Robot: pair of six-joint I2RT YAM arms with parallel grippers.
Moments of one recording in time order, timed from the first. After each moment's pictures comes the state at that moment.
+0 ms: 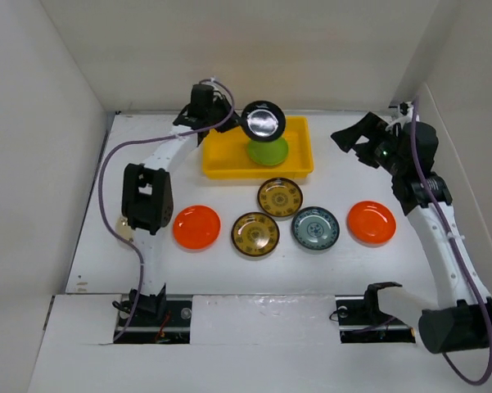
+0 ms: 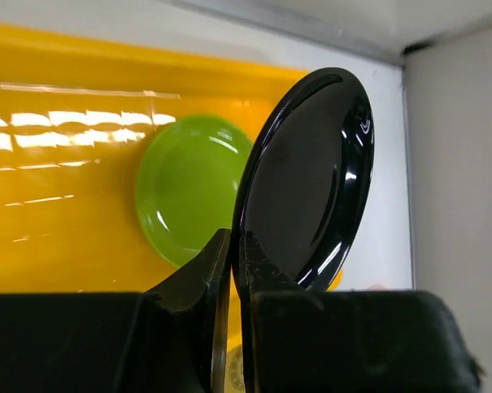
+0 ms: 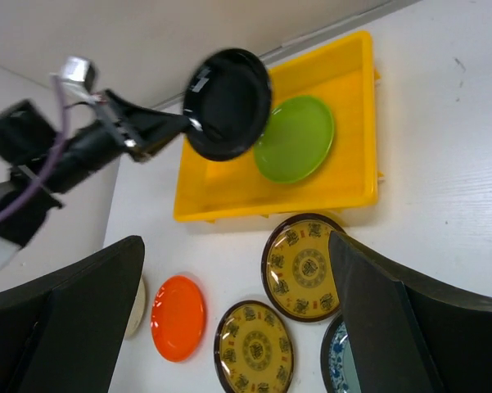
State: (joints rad) left arm -0.28 2.08 1.83 -0.23 0.30 -0.70; right arm 0.09 1.11 1.17 -0.32 -0.27 0.64
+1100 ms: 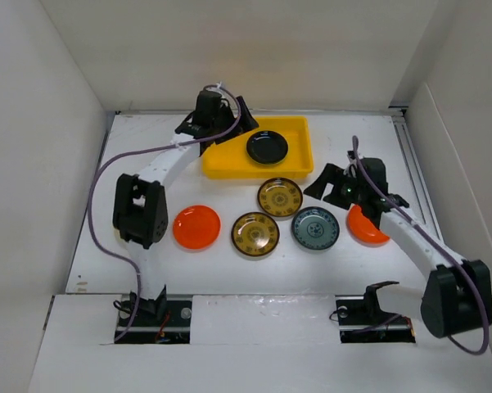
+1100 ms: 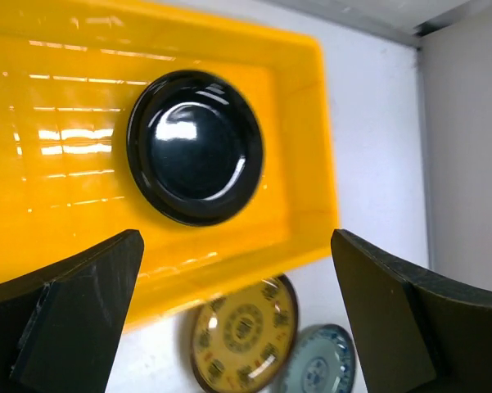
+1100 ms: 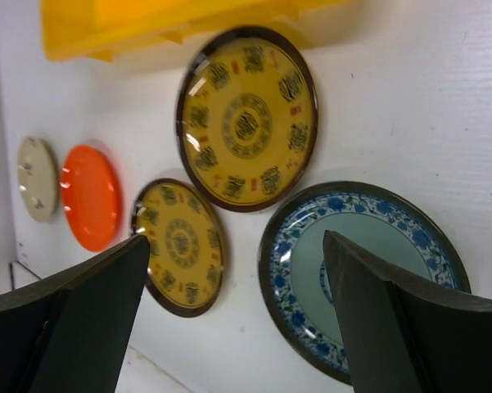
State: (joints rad) left arm -0.37 1.98 1.69 -0.24 0.21 -0.66; right arm 0.19 1.16 0.76 -0.20 -0.37 0.58
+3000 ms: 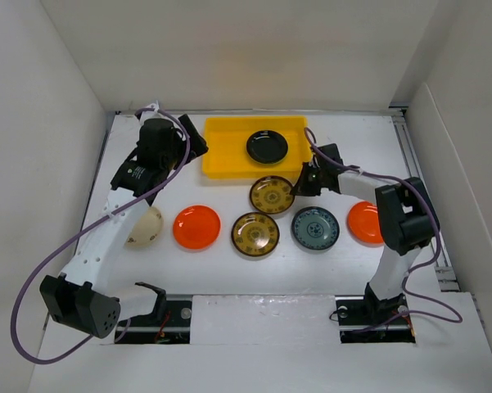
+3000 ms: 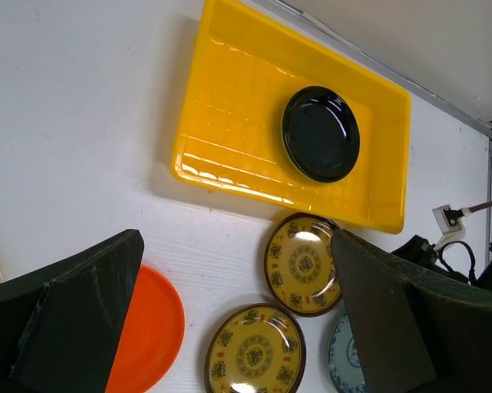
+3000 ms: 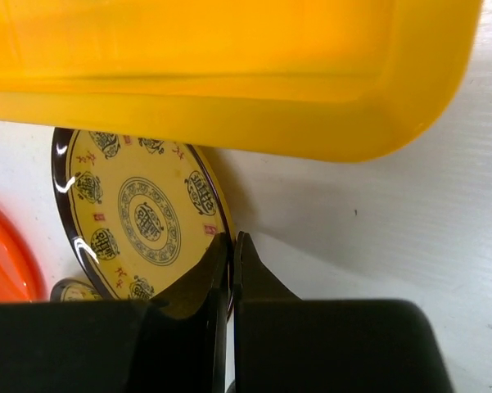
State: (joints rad) left arm -0.34 1.21 1.27 -0.55 -0.20 -0.65; right arm 0.30 1.85 1.09 -0.15 -0.27 0.52
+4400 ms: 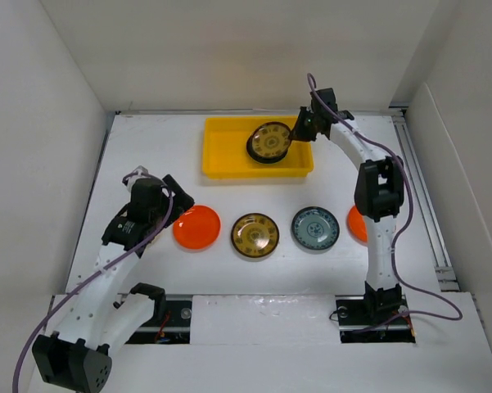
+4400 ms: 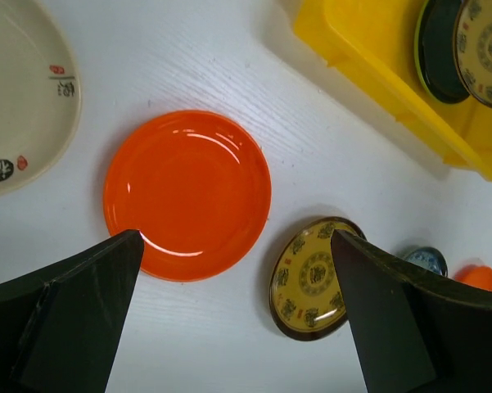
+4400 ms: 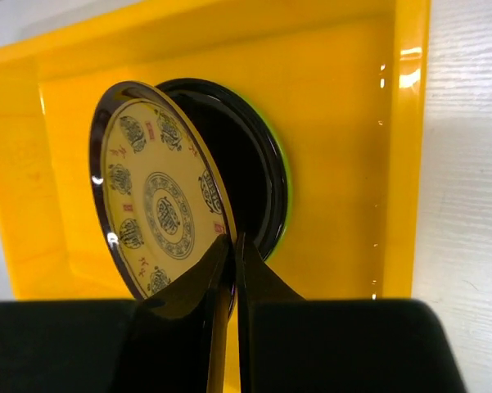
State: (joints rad) left arm -0.26 0.84 0.79 -0.68 -0.16 -0.84; right arm 0.24 2.29 2.05 -0.52 -0.22 0.52
